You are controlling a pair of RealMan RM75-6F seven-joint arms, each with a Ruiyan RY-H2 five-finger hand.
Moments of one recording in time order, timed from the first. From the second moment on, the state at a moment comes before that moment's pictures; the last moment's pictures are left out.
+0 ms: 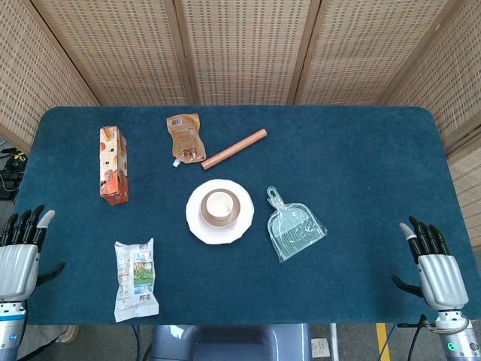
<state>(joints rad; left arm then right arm) -0.05 -1.20 -0.05 -1.77 1.49 1.55 0.36 0.07 -1.16 0.03 -1.60 -1.56 1.50 -0.01</state>
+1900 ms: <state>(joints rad) -1.04 -1.58 -0.32 -1.49 0.64 0.82 0.85 0.09 -1.13 0.15 -1.43 -1.35 1.40 0.27</state>
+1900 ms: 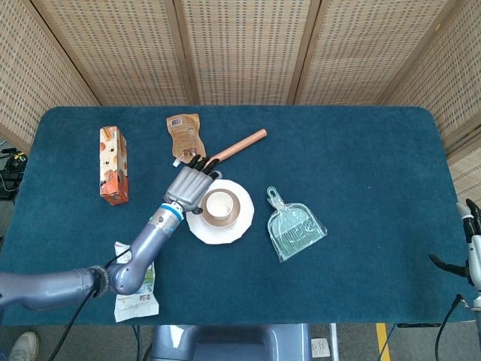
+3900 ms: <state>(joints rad) -0.91 -1.34 -0.06 -1.61 0.82 0.95 0.54 0.08 -1.14 0.16 -1.45 -1.36 1.42 0.24</state>
